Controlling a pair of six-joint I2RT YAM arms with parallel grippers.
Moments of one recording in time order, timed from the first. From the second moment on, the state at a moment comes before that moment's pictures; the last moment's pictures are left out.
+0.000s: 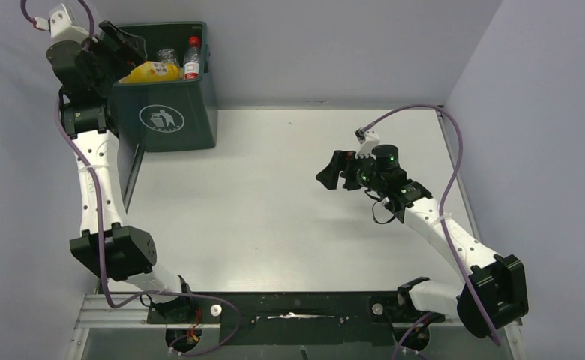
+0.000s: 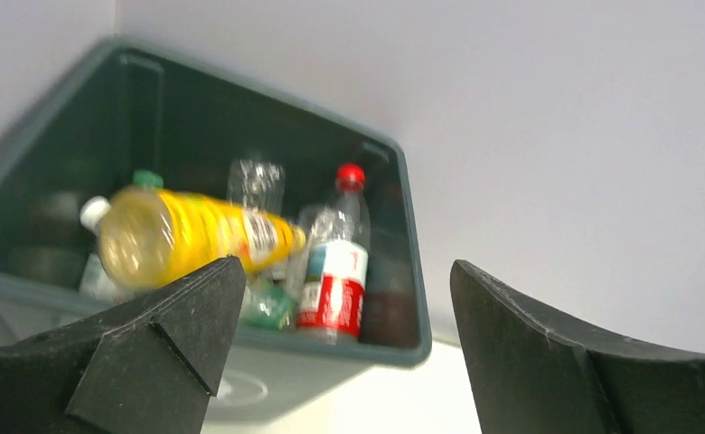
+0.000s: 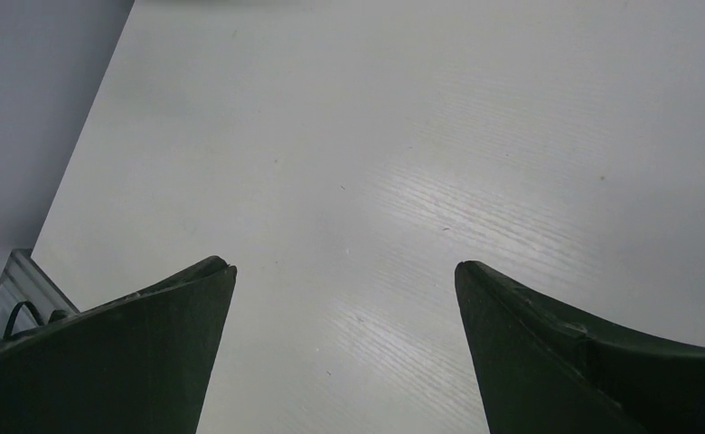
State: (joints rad) left arm 0.26 1.64 1.96 -0.26 0.18 -0.50; right arm 0.41 1.21 0.87 -0.13 -0.29 0.40
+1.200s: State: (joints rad) left arm -0.26 1.34 0.76 0.14 -0.02 -0.43; right arm -0.09 0.90 0.38 0.16 0.27 0.27
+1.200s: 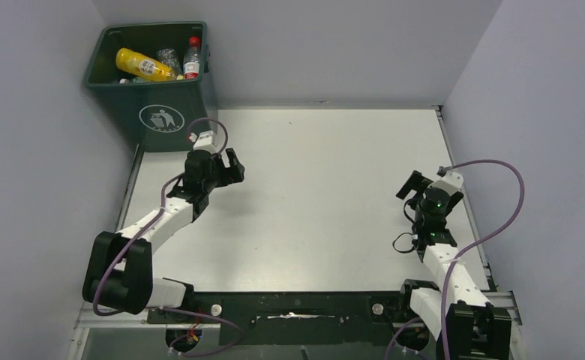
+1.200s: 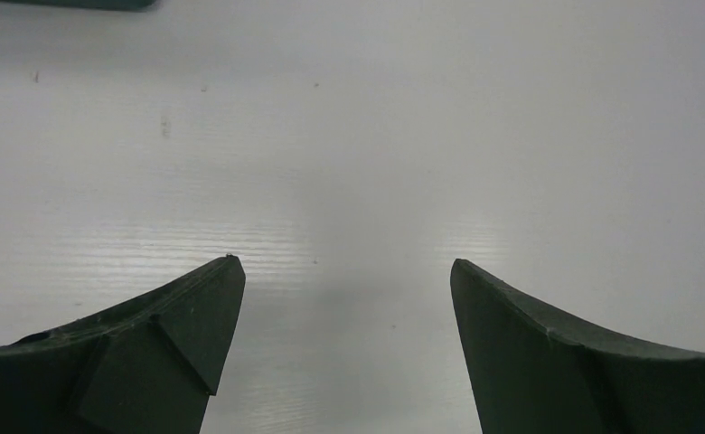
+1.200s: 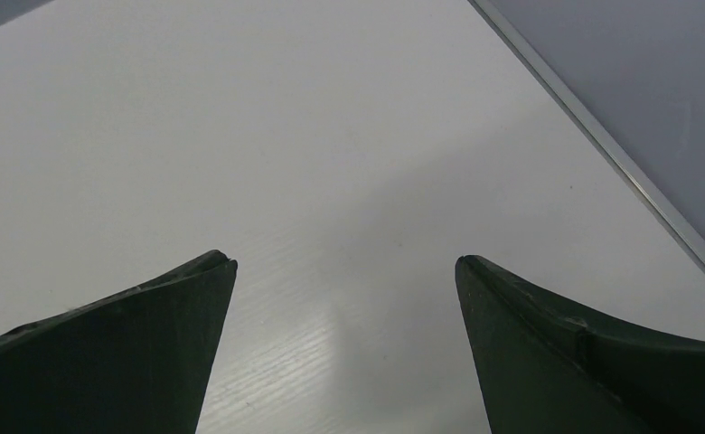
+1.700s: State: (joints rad) left arm -0.02 1.47 0.55 0.48 -0.12 -0.26; right arm -0.09 1.29 0.24 0.70 0.38 0.16
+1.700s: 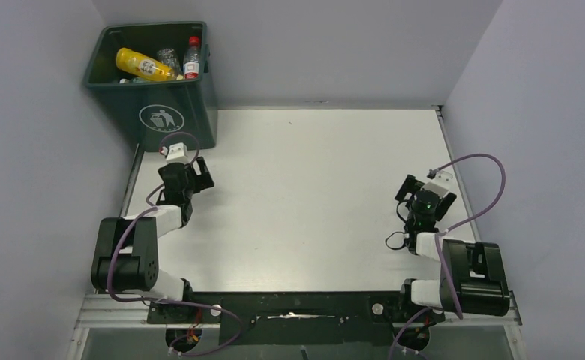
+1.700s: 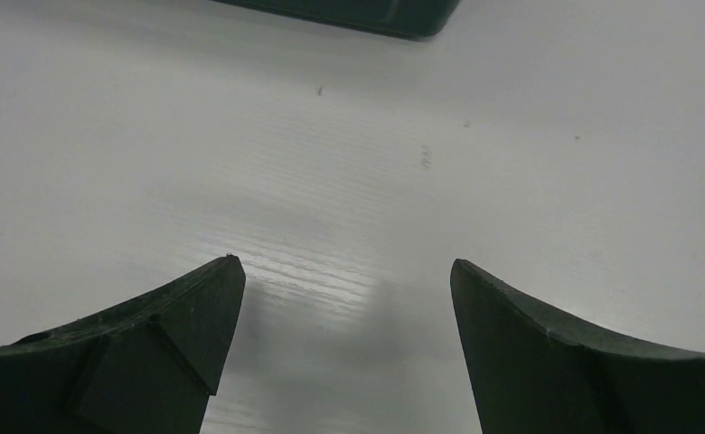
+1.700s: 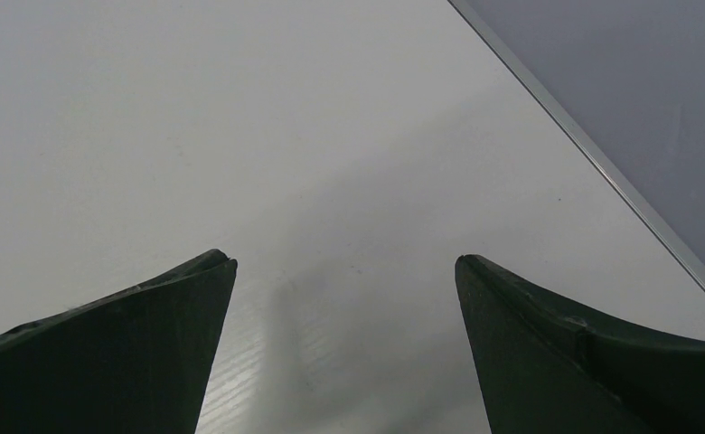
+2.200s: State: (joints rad) left arm 0.14 1.55 0.52 0.76 -0.05 -0.25; right arm -0.11 1.50 0.32 0.85 0.44 0.09
